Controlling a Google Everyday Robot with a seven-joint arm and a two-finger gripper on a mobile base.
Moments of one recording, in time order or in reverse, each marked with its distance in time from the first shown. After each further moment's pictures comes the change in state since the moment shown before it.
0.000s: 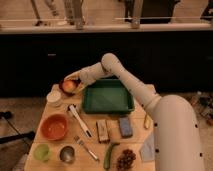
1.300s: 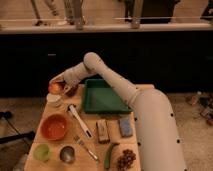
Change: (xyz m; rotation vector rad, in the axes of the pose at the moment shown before) arm -0.010 -0.024 0.082 -0.089 -0.061 -0.040
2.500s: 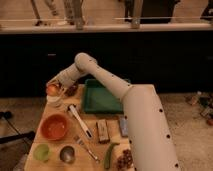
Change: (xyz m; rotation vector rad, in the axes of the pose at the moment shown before) arm 0.016 0.008 0.027 -0.111 0.092 0.018
